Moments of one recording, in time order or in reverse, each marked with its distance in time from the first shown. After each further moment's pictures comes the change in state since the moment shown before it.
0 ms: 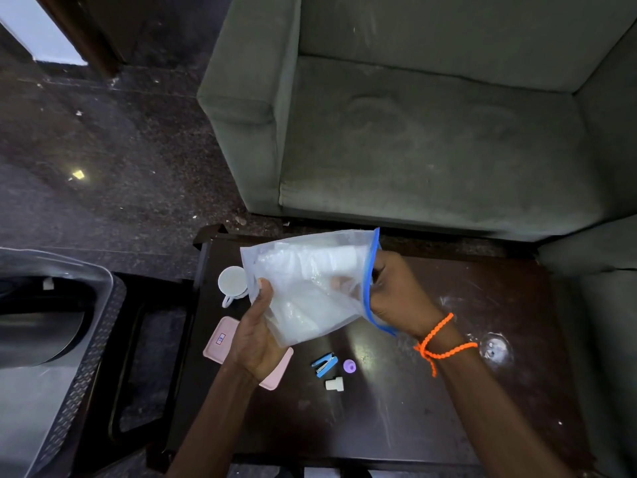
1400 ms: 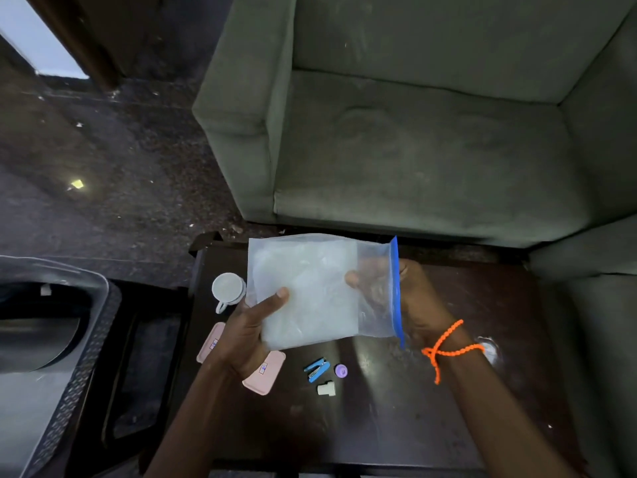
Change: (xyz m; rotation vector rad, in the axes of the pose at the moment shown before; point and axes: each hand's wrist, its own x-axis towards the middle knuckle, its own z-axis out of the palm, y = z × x) left_hand -0.006 0.017 0.017 0.207 -0.059 -0.006; right_hand -0.020 -0.013 -0.023 0.353 0.178 0.236
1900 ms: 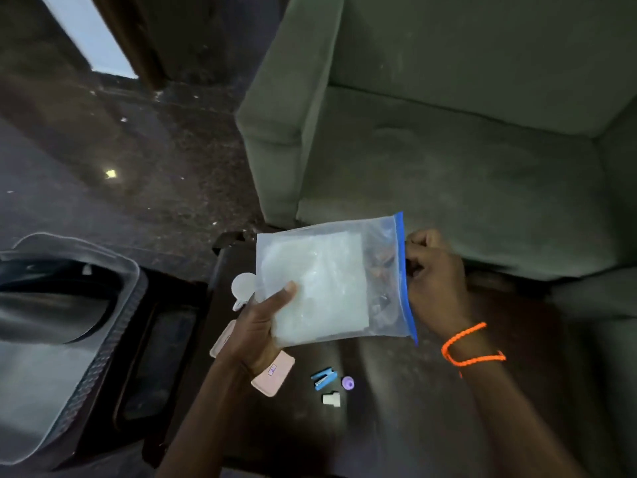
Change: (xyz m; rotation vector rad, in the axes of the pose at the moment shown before) left_hand -0.012 0.012 0.008 -0.077 0.090 0.054; right_hand 0.023 -0.023 -0.007 -0.781 0.180 -0.507
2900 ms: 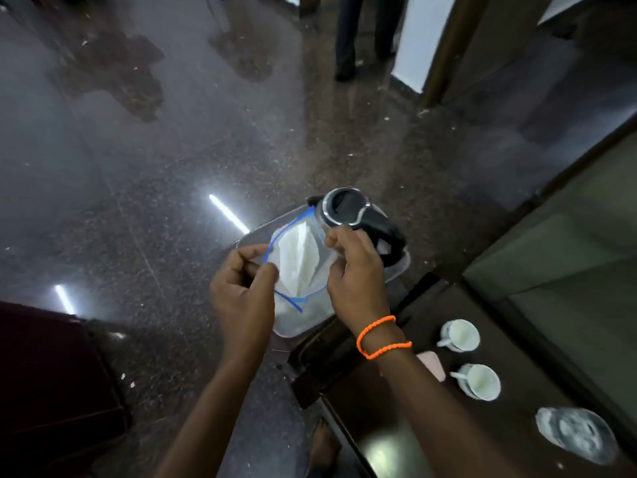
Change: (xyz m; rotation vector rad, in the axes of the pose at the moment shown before) left_hand -0.254 0.150 -0.219 0.214 1.211 1.015; right_hand -0.096 -0.328 0.359 0.294 -0.499 -0.503
